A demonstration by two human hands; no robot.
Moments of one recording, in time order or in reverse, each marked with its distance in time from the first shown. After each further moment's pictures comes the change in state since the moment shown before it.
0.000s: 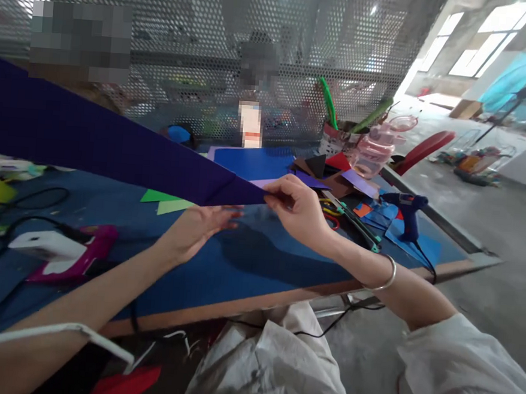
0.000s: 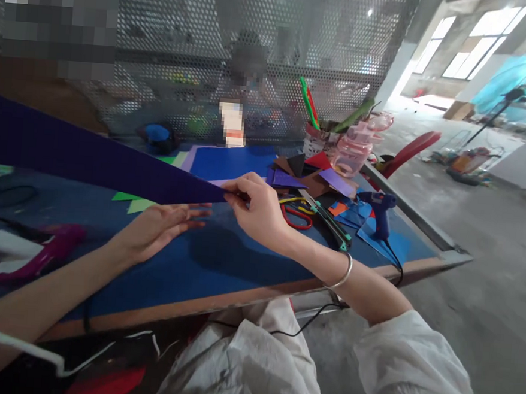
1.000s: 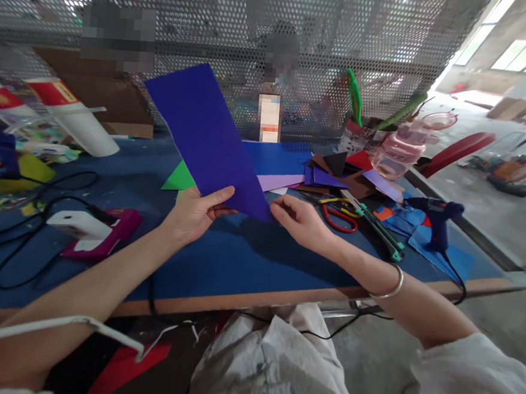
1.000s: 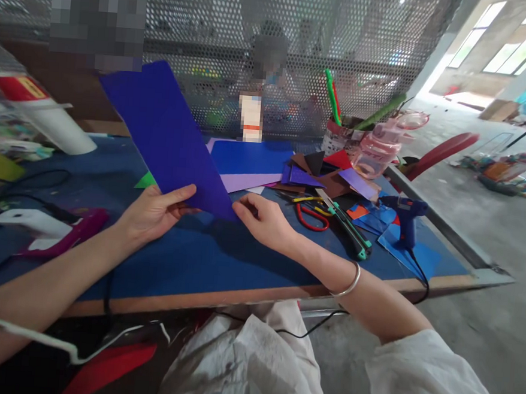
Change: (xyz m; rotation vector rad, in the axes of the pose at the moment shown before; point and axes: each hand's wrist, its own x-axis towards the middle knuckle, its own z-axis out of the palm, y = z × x) left_hand 0.008 -0.001 -0.018 -0.275 0.257 -0.113; right_hand -0.017 0.025 0.021 0.183 -0.269 0.234
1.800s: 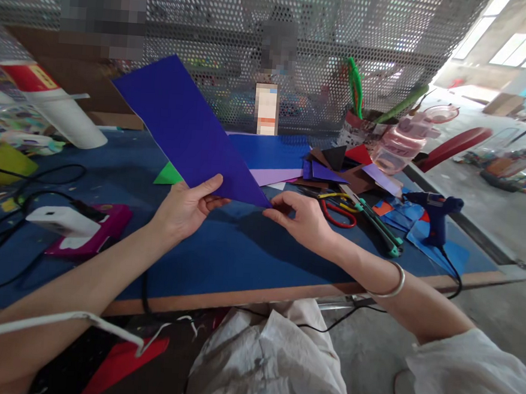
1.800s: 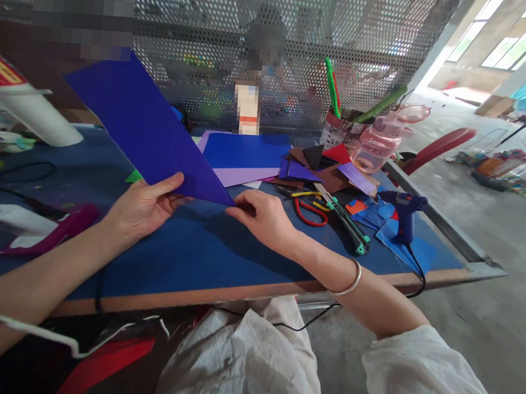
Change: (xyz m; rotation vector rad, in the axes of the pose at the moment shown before) left_hand 0.002 0.004 0.003 -0.238 0.104 -0.018; right_hand -0.003 0.000 -0.001 -0.197 0.093 -0.150
